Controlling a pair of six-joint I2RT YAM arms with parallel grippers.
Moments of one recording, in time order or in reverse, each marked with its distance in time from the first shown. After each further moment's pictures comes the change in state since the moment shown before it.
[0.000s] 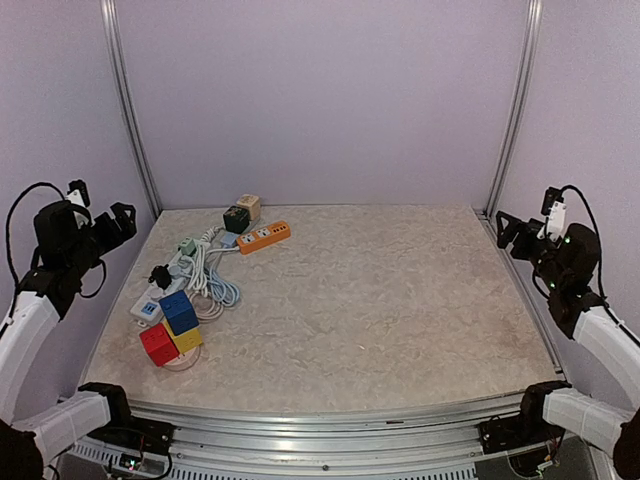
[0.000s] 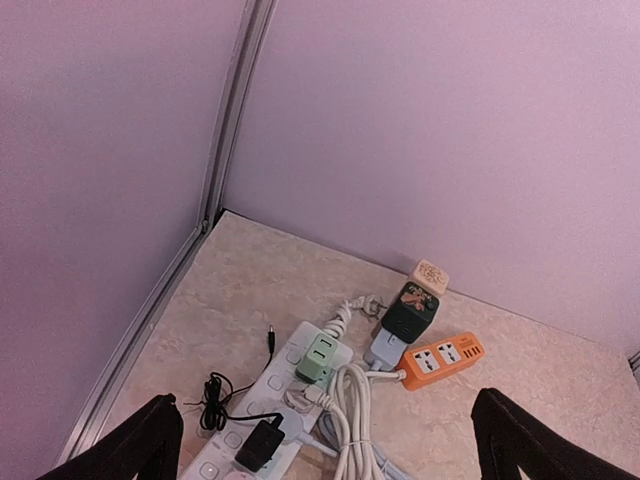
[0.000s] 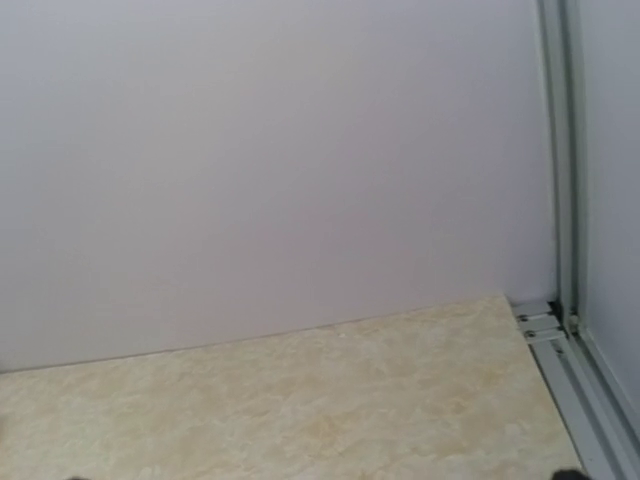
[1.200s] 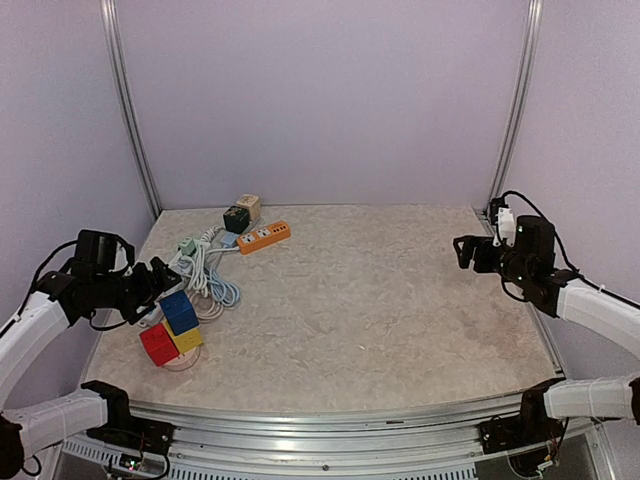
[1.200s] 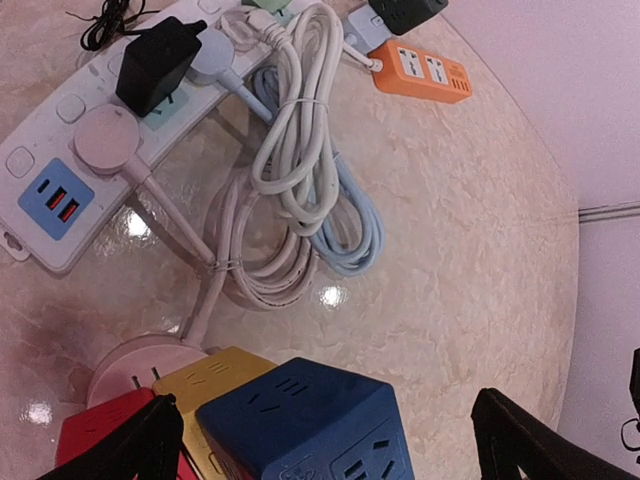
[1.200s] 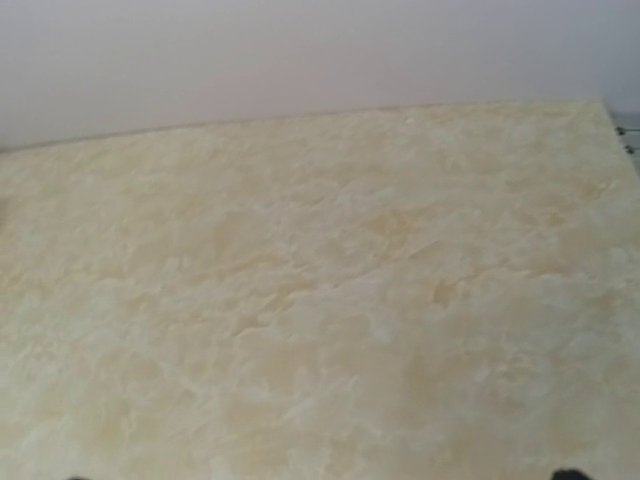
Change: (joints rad) left arm -0.211 0.031 -0.059 -0.464 0.216 -0.386; right arm 0.232 0.233 0.116 -0.237 0.103 -0.047
